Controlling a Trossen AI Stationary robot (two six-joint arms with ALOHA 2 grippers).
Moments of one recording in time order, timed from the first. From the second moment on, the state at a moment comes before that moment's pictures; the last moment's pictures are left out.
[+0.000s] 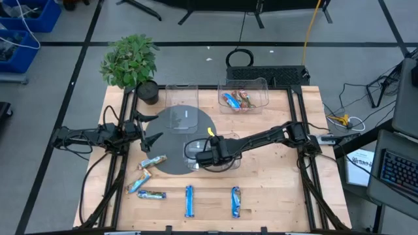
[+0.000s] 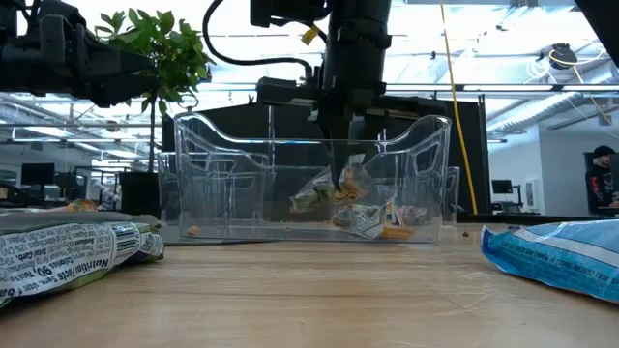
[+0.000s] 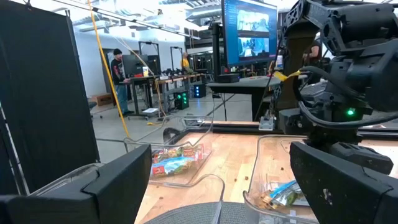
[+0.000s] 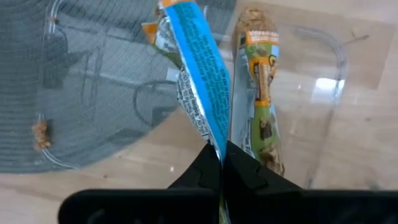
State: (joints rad) left arm -0.10 0.01 0.01 0.16 -0.39 0.13; right arm 0.19 2.16 1.79 -1.14 0.23 1.56
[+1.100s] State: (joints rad) left arm -0.10 0.01 0.01 0.16 -0.39 0.13; right arm 0.14 2.05 1.79 -1.13 0.34 1.36
